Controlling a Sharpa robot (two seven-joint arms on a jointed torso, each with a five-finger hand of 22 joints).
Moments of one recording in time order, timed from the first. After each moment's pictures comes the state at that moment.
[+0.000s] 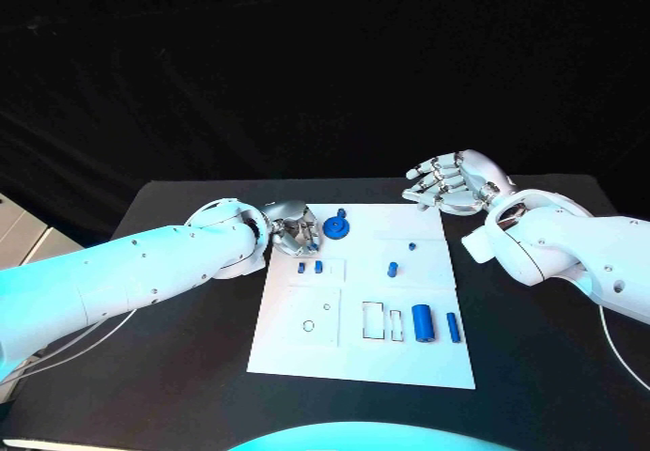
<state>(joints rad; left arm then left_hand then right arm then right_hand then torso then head) 1.15 -0.67 -0.02 1.27 -1.28 -0.11 -0.03 1.49 -0.21 0.51 0.15 0.30 0.98 0.13 0.40 0.32 1.09 0.06 0.45 0.13 1.34 0.00 1.40 0.97 0.14 1.11 0.11 1.21 1.09 1.29 -0.87 -0.11 1.54 -0.75 -0.52 0.12 1.43 -0.17 0.25 0.27 0.06 0.82 0.20 0.26 0.30 1.05 0.14 0.27 0.19 1.22 0.08 0.14 0.62 0.17 1.14 0.18 0.07 0.56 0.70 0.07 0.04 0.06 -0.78</state>
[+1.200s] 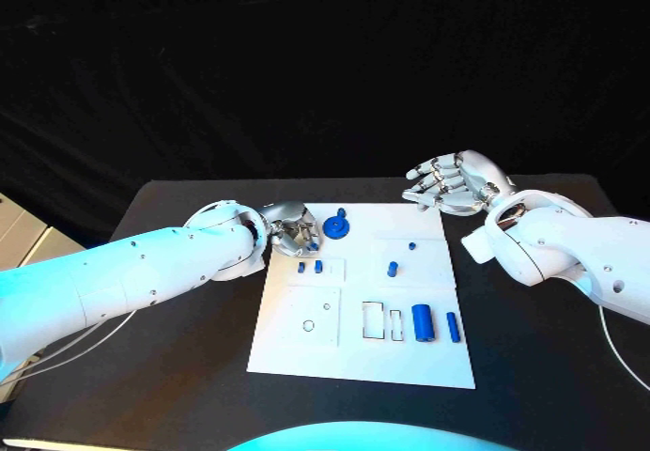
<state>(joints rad) 1.15 -0.67 -0.03 1.27 -1.27 -0.13 -0.01 1.48 -0.22 0.51 0.12 0.30 0.96 0.14 0.35 0.31 1.10 0.06 0.44 0.15 1.34 0.00 1.40 0.96 0.14 1.10 0.11 1.21 1.09 1.28 -0.87 -0.11 1.53 -0.75 -0.52 0.12 1.43 -0.17 0.25 0.27 0.06 0.82 0.20 0.26 0.30 1.05 0.14 0.27 0.19 1.22 0.08 0.14 0.62 0.17 1.14 0.18 0.07 0.56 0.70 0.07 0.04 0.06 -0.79</state>
